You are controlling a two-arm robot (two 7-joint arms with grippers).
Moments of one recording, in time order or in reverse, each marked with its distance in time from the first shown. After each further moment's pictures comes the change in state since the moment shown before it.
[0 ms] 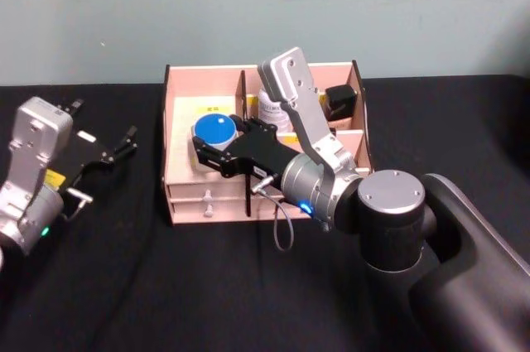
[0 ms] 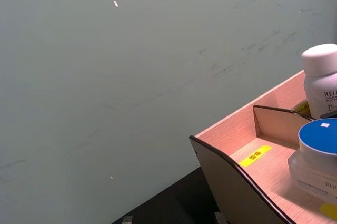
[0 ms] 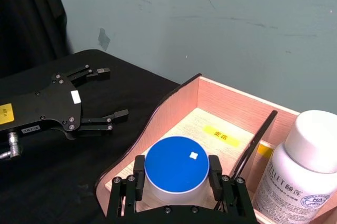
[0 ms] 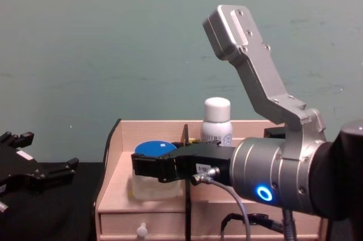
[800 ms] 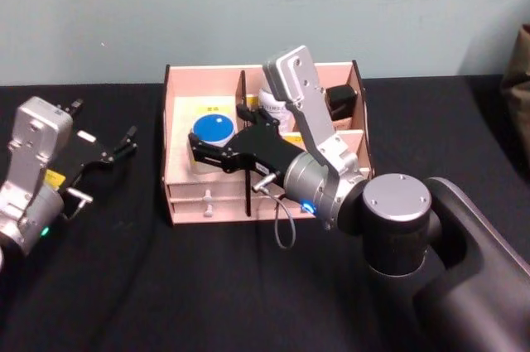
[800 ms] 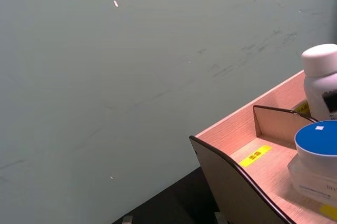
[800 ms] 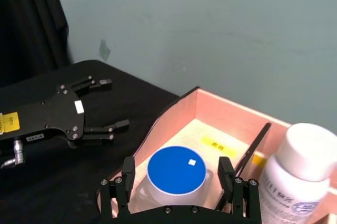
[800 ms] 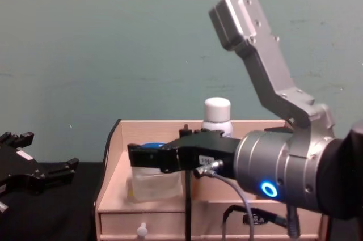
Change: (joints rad) left arm 0.000 0.000 0.000 0.000 0.000 0.000 0.000; right arm -0.019 0.006 0.004 -0.029 -0.010 -0.045 -0.005
